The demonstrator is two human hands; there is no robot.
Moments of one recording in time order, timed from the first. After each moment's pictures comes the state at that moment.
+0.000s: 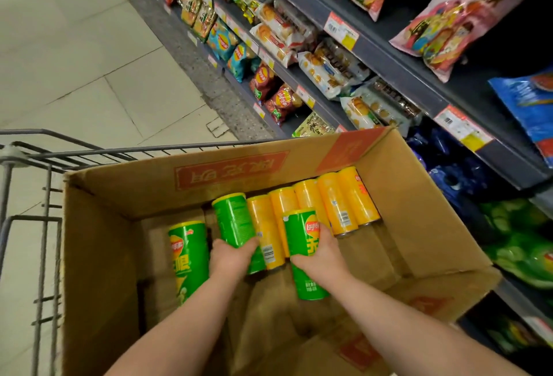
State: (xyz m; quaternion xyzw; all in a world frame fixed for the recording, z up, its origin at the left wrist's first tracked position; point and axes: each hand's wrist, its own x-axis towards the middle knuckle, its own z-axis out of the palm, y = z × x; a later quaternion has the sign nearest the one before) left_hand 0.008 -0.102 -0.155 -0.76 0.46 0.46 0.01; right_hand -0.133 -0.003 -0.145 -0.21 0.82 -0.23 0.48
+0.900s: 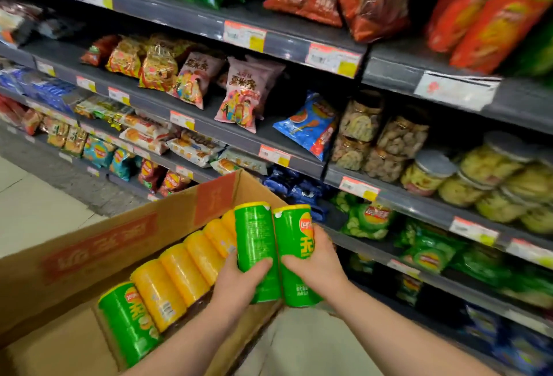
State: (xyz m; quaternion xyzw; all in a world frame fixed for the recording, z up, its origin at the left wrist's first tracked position) left_hand -0.099 0.053 -0.019 -0.41 0.64 0.65 -0.05; right_hand -0.202 0.165 -0.009 -0.11 0.85 -0.45 0.26
